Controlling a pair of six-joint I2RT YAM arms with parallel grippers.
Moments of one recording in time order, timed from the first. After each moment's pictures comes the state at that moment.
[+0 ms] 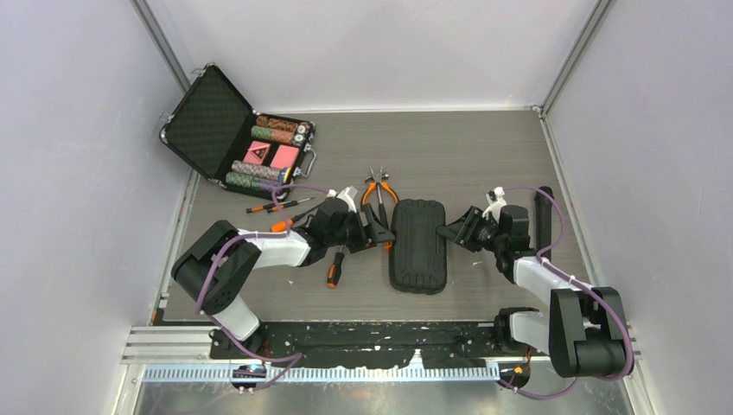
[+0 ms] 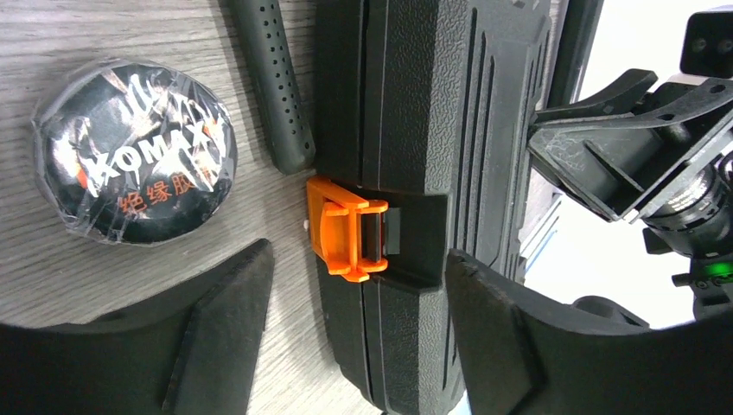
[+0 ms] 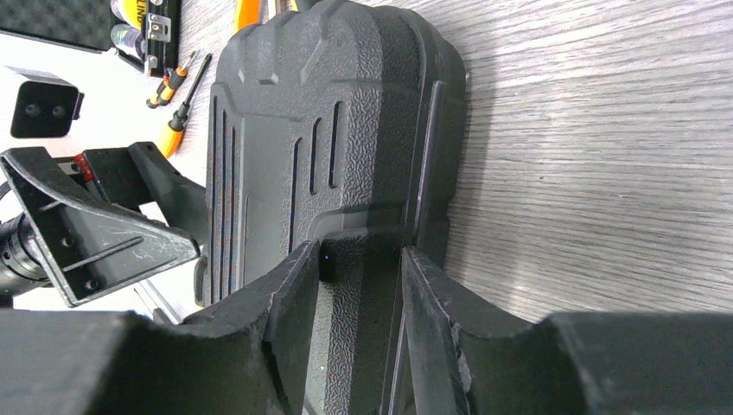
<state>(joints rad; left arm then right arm) -0.71 1.63 0.65 0.40 0.26 -1.00 0.03 1.18 0.29 0.28 -0.57 0.62</state>
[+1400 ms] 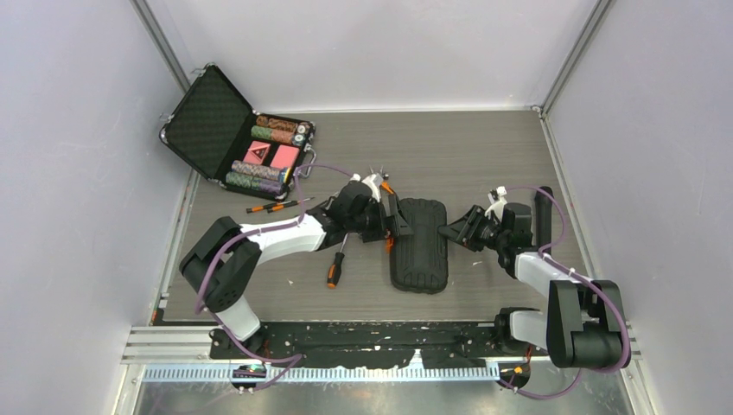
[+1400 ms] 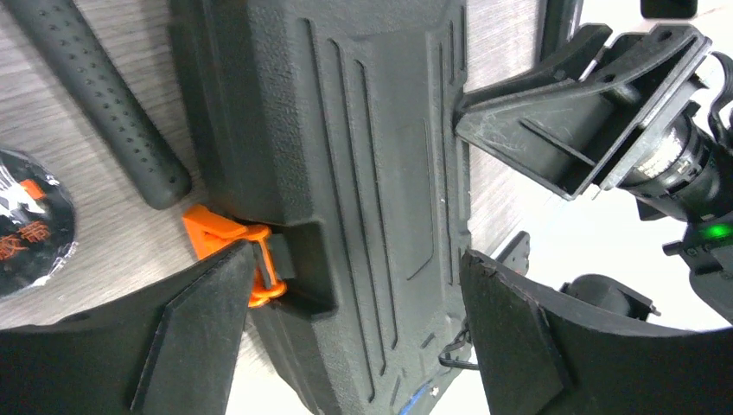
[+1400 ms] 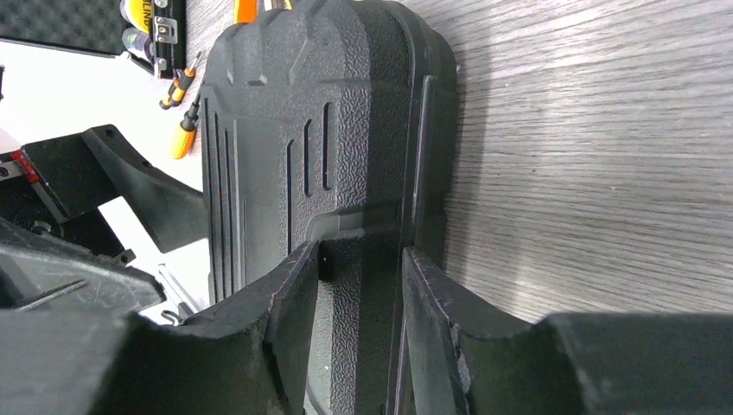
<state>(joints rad) -0.80 1.66 0.93 0.12 0.26 -0.89 -0.02 1.22 0.31 0.25 -0.63 0.64</state>
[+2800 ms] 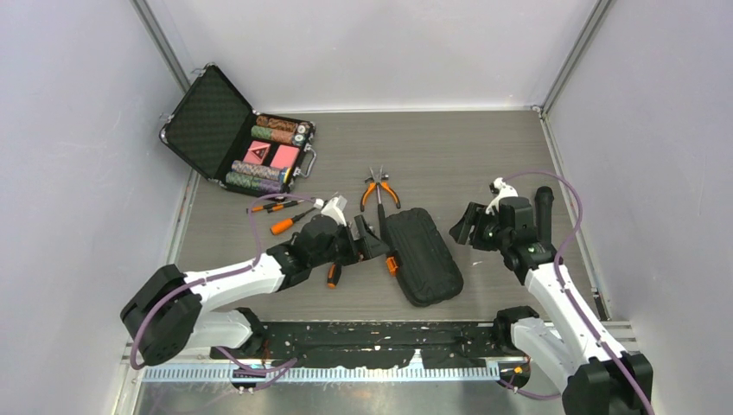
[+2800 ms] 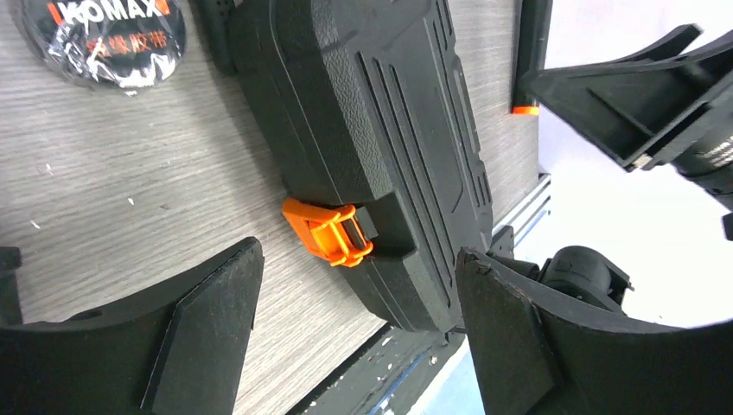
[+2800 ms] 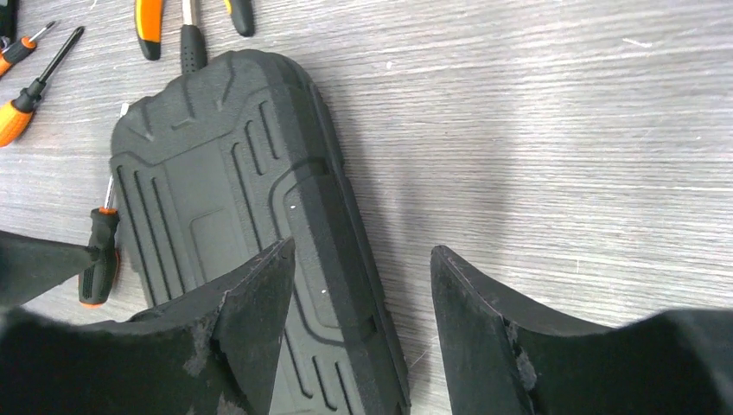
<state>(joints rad) -0.84 1.23 0.54 0.21 0.09 -1.00 0.15 0.85 0.51 -0.35 -0.21 0.41</state>
